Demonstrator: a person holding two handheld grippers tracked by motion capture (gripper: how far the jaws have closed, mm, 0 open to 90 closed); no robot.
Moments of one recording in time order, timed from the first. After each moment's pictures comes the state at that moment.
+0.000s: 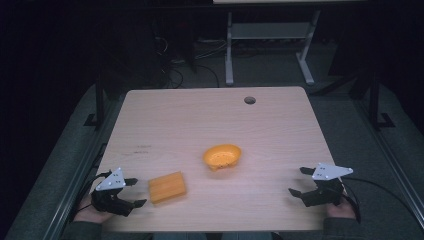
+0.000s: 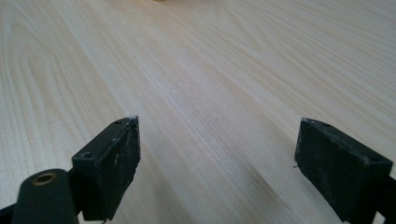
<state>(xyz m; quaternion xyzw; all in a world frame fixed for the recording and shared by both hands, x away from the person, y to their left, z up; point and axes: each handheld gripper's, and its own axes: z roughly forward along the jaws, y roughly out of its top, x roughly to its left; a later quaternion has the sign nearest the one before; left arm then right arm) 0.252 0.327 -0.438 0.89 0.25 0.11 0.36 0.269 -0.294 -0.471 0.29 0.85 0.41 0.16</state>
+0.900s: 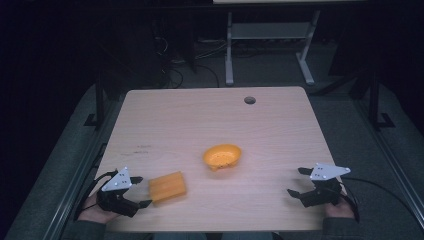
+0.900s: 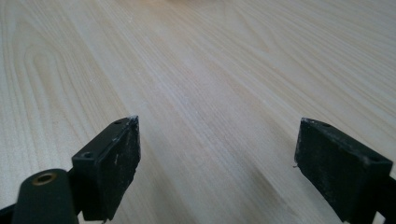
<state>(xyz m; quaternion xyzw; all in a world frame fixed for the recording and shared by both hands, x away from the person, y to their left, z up) 0.250 0.305 -0.427 0.90 0.23 0.12 0.36 0.270 -0.290 -0.471 0.28 0.85 0.40 0.16</state>
